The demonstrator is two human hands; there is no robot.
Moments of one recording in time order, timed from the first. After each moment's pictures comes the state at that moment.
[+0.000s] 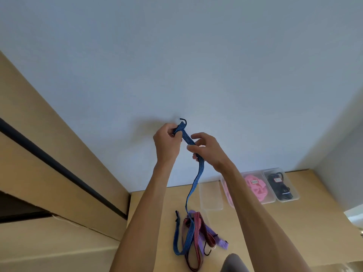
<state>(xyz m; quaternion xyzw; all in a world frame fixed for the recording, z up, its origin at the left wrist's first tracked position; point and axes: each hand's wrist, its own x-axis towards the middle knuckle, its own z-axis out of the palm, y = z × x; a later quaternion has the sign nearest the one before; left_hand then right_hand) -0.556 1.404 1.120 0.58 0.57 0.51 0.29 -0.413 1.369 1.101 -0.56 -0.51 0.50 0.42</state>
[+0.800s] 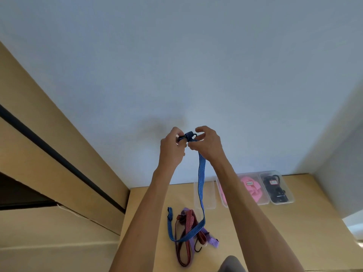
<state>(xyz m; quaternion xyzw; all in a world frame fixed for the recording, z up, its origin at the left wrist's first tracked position) -0.519 1.362 1.119 0.65 0.59 0.39 0.26 -0.383 1.354 1.123 -0.63 -0.51 0.38 0.45</state>
